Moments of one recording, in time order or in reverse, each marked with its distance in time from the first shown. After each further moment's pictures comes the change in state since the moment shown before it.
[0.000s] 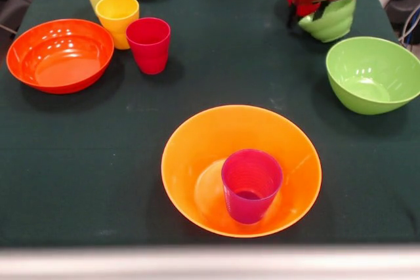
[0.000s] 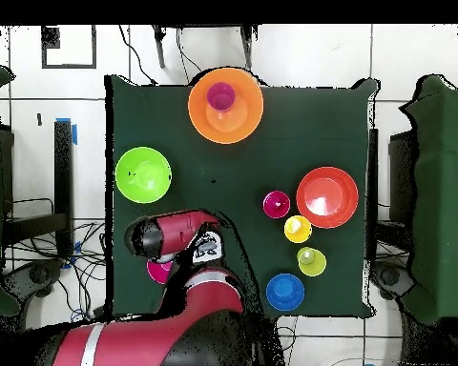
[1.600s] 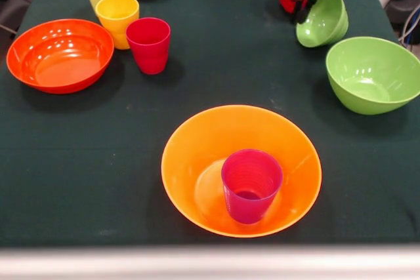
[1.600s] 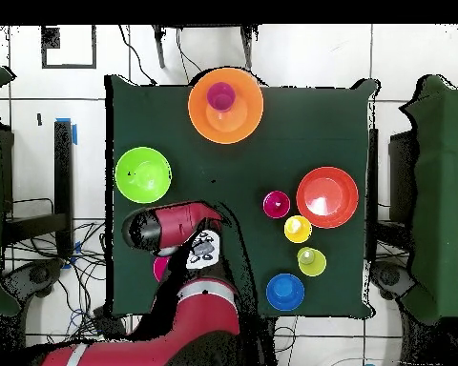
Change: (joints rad) arm 0.027 -0.056 -0.053 -0.042 0.001 0.079 0.000
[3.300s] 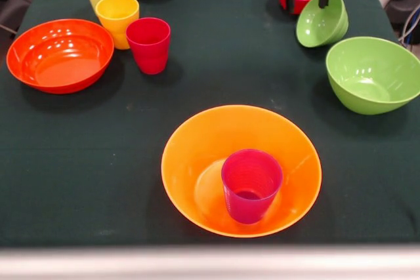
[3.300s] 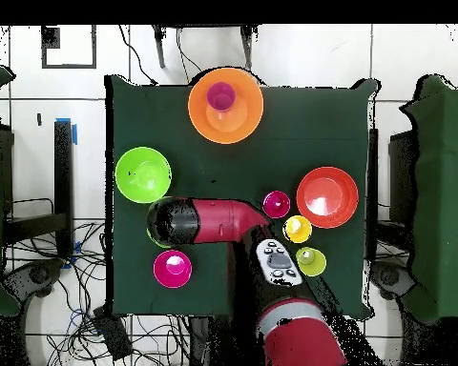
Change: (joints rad) arm -0.329 -0.189 0.277 0.185 0.065 -0.125 0.000
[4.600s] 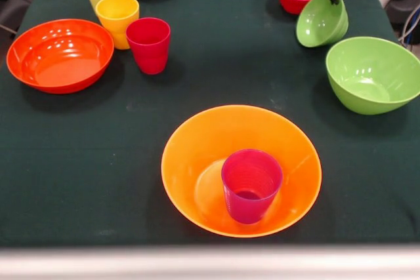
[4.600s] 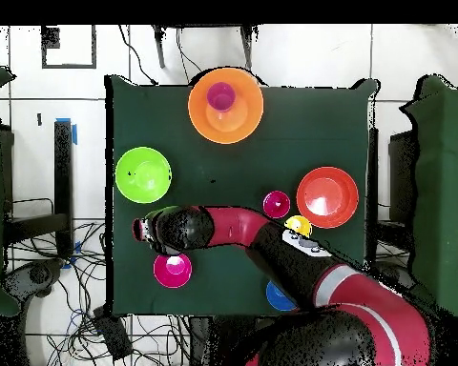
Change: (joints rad) arm -0.315 0.195 0.423 0.116 -0.099 0.007 0.000
